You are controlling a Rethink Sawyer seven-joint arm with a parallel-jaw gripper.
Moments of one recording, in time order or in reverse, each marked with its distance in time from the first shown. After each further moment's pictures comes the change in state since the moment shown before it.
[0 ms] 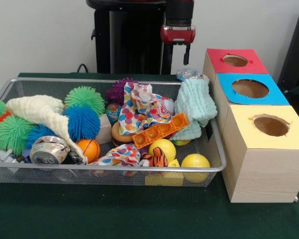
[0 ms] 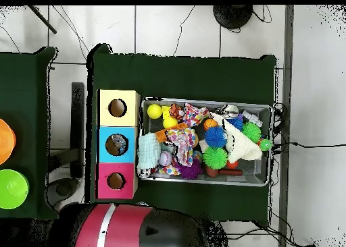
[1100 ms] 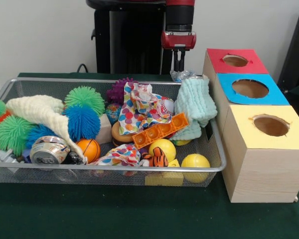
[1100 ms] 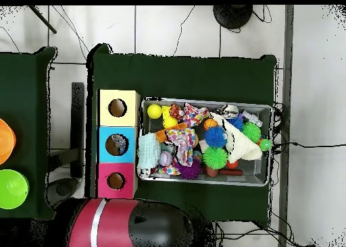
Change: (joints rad) arm 0.043 0.091 -0.016 -0.052 0.020 -0.162 0.000
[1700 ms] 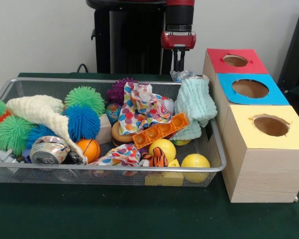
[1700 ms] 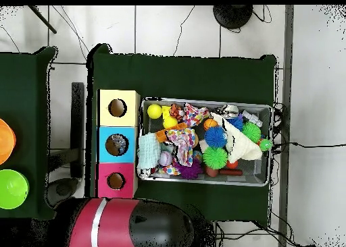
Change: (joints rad) arm 0.000 0.002 0.000 0.000 0.000 0.000 0.000
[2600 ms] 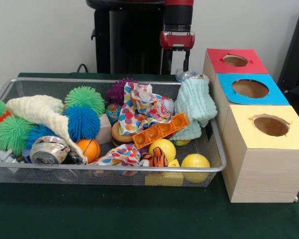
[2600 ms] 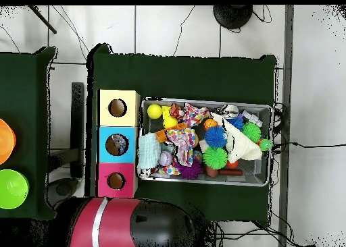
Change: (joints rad) arm -0.004 0.003 -0.007 -0.001 -0.002 0.000 0.000
